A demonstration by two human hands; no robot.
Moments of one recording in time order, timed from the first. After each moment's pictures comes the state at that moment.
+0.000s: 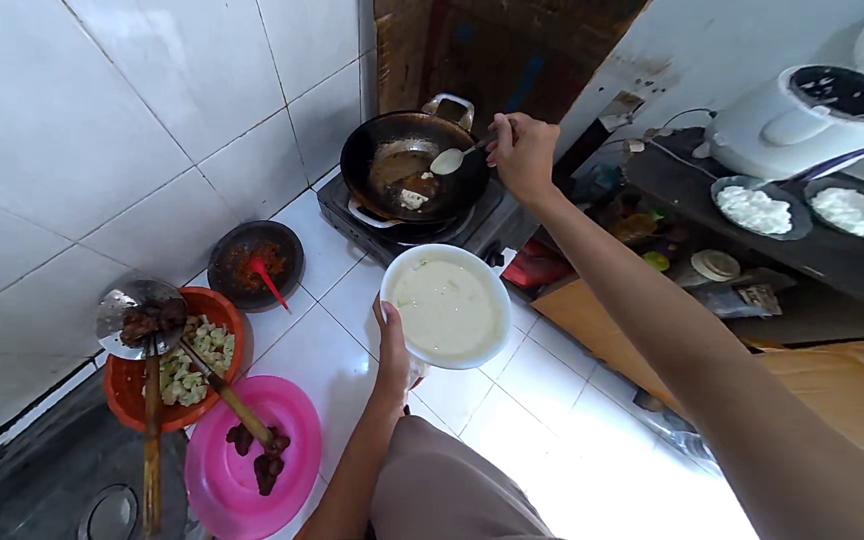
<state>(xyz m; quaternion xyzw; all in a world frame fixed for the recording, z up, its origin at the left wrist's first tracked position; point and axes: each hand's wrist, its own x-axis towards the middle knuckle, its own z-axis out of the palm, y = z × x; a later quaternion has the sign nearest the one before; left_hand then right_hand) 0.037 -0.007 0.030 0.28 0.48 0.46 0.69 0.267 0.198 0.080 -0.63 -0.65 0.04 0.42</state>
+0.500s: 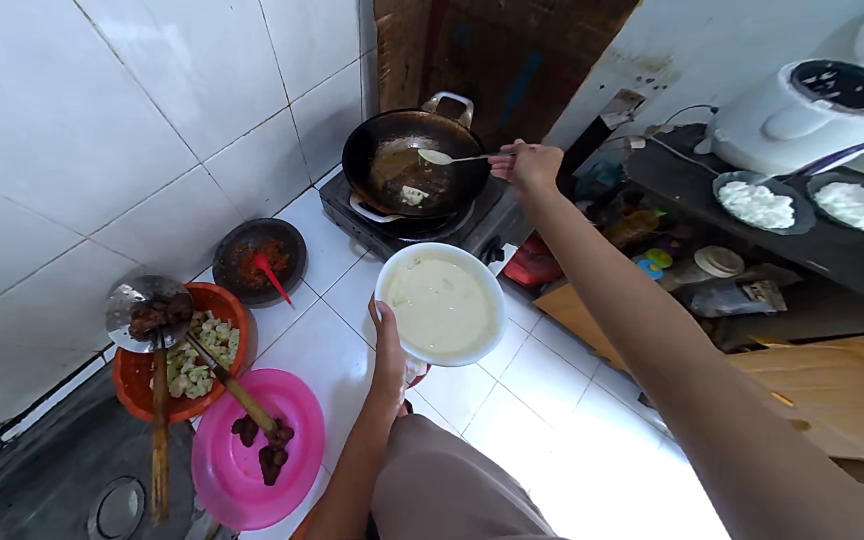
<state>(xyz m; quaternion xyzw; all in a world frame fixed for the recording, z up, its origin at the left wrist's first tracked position) 0.030 -0.015 0.030 0.28 0.49 0.47 0.69 0.273 0.192 0.067 -0.67 -0.30 0.35 0.58</state>
